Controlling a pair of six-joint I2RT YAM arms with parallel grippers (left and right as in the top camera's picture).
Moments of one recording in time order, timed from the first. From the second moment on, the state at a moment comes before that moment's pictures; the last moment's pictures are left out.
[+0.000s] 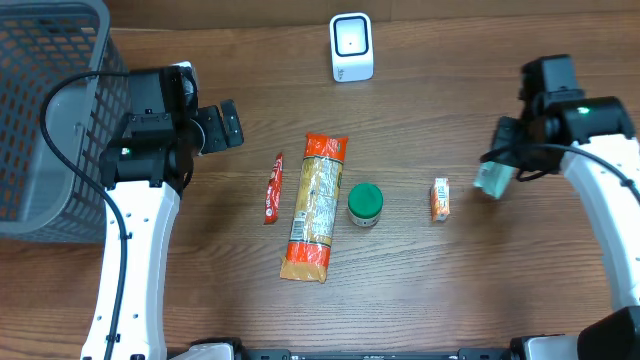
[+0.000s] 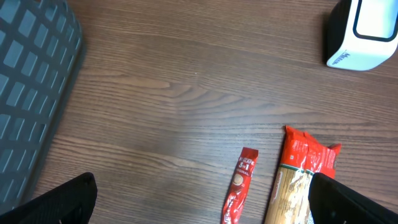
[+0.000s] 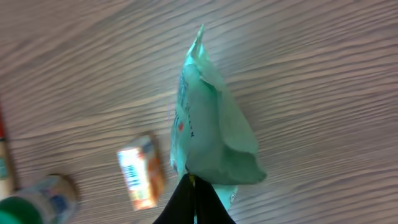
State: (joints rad) left arm 0.04 1.41 1.38 -0.85 -0.04 -0.17; right arm 0.06 1.57 1.41 -1.13 0.04 0.32
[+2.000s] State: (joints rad) left arm 0.04 1.41 1.38 -0.85 -0.04 -0.17; right arm 0.30 1.57 1.38 -1.06 -0.47 0.24
